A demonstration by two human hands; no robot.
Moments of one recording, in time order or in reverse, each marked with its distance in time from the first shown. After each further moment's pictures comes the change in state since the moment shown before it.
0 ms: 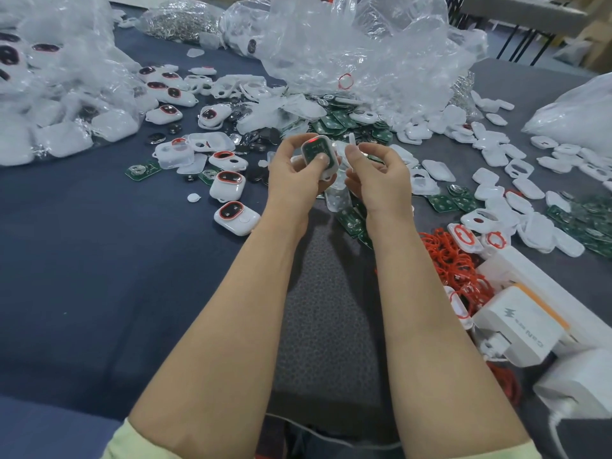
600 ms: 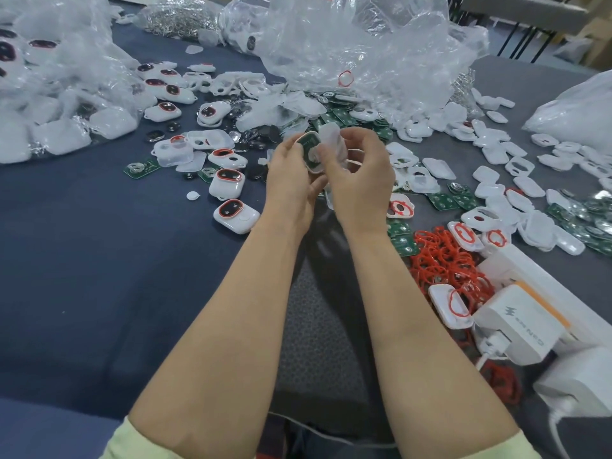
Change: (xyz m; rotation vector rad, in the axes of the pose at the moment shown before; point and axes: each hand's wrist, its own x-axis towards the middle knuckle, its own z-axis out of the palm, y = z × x) left_hand 0.003 0.007 0.007 -0.281 0.123 -0.182; right_hand -0.024 -0.006 0.022 -0.362 0.070 -0.425
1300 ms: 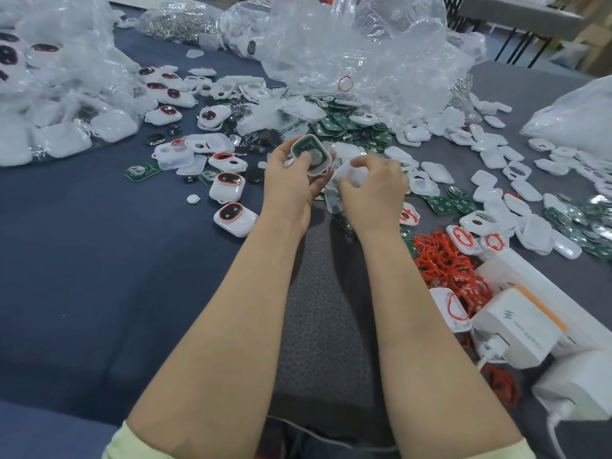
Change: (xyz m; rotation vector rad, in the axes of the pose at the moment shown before) left_hand 0.000 0.000 -0.002 0.000 -0.025 0.028; right_hand 0.011 0.024 -0.015 -0.527 -0.134 0.091
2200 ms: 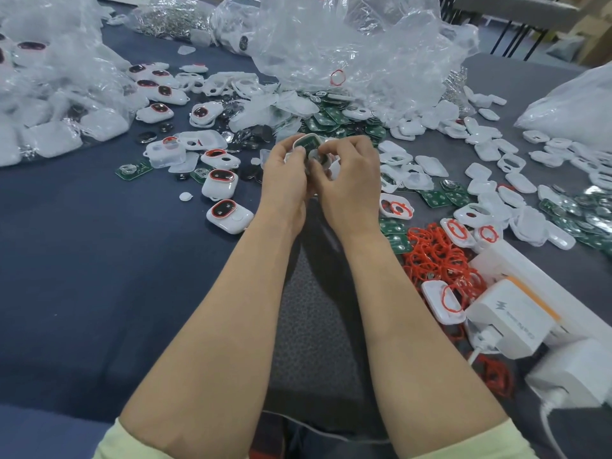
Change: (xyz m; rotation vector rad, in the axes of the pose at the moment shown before) left_hand -0.004 -0.002 0.003 0.057 0.005 0.024; right_hand -0.011 -0.020 0.002 0.156 0.087 -0.247
